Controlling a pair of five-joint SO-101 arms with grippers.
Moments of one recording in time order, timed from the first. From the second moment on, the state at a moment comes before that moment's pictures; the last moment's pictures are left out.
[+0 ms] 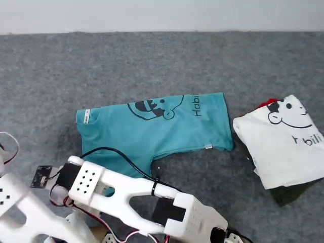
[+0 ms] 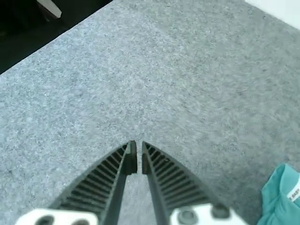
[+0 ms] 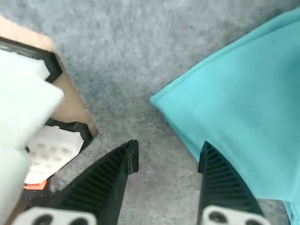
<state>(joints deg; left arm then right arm) -51.9 -42.8 27.0 69.1 2.5 -74.4 30.5 -21.7 93.2 6.7</state>
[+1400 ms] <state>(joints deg) -52.0 -42.8 26.9 69.1 3.2 -67.3 29.9 -6.0 73.9 6.7</state>
